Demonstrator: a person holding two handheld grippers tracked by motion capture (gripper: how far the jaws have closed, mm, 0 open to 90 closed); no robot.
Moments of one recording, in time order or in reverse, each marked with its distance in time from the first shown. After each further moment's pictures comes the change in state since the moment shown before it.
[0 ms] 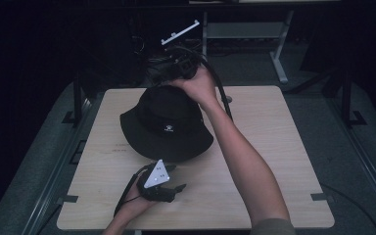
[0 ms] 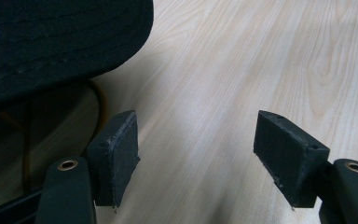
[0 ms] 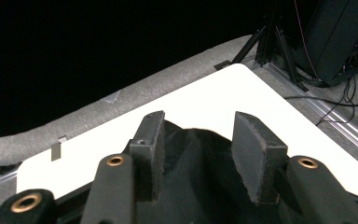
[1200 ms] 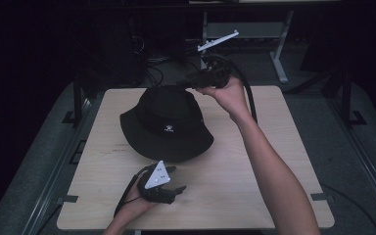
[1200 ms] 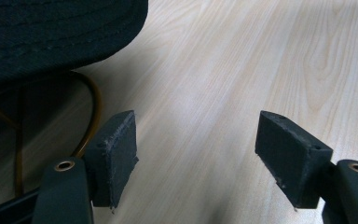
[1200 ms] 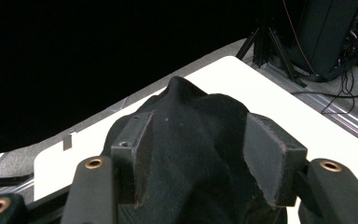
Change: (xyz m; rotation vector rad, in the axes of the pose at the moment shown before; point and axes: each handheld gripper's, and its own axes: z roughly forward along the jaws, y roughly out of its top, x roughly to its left) left arm -0.002 -0.002 0.002 0.005 -0.011 -0.009; right arm -0.019 -0.052 -0.055 -0.060 0.018 0.074
